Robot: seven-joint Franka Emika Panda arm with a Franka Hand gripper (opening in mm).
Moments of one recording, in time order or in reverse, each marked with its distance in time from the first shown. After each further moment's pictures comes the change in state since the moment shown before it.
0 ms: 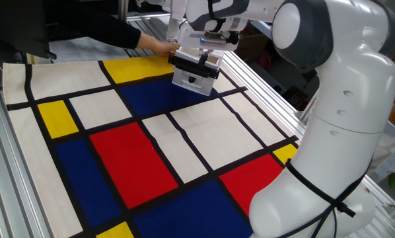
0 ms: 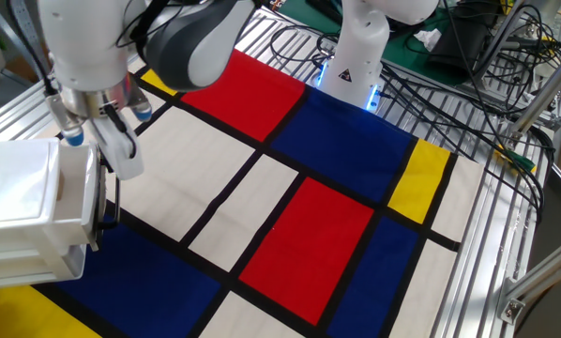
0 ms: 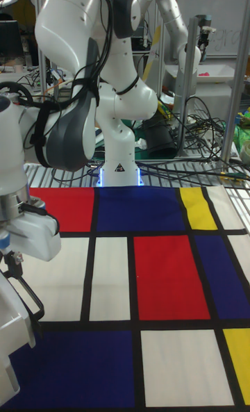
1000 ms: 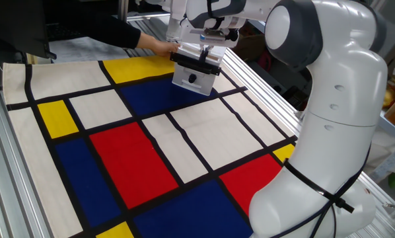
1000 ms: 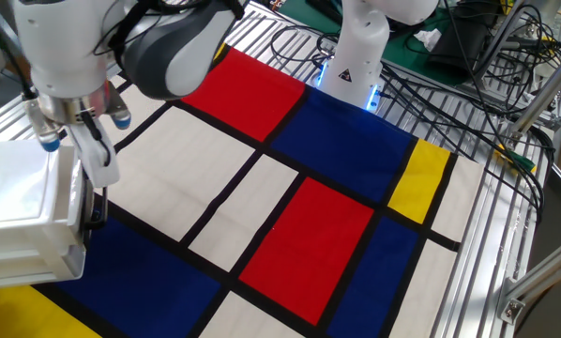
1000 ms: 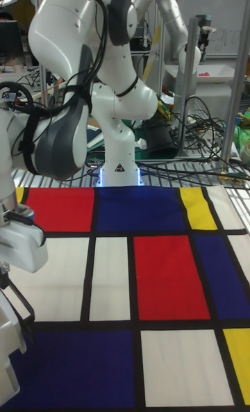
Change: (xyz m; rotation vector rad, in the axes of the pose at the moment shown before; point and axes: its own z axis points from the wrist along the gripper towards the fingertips) arm -0.031 -0.009 0.005 0.010 -0.028 0.036
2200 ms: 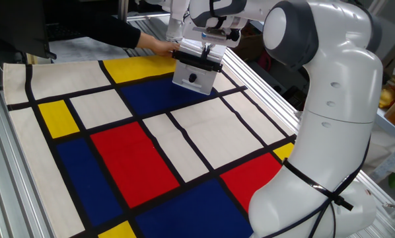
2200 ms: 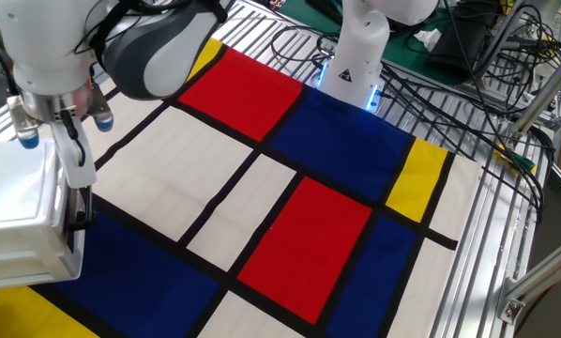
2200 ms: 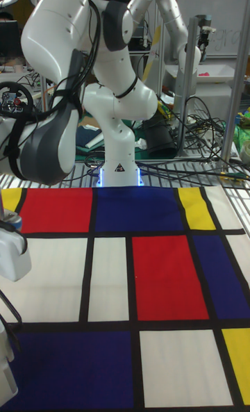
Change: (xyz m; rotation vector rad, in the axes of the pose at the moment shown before) arm -0.019 -0.011 0.005 -0.026 -0.031 0.077
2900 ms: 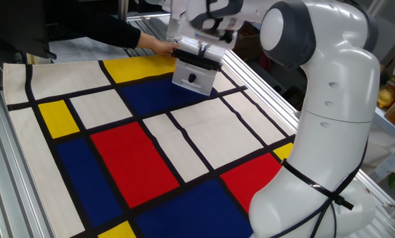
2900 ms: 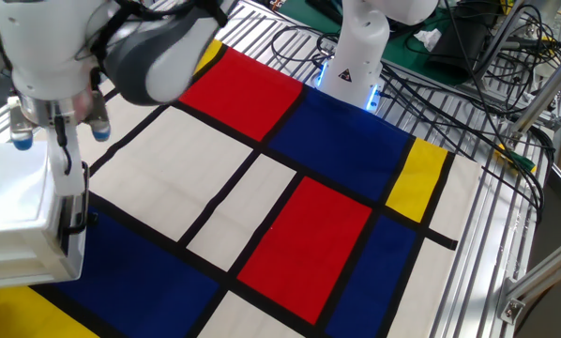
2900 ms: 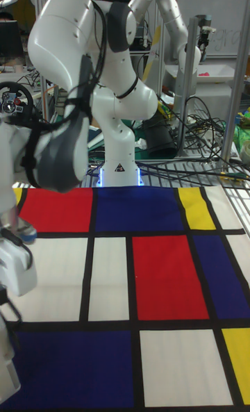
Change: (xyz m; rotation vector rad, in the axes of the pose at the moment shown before) arm -0.004 0.011 0.002 -0.002 -0.024 0.167
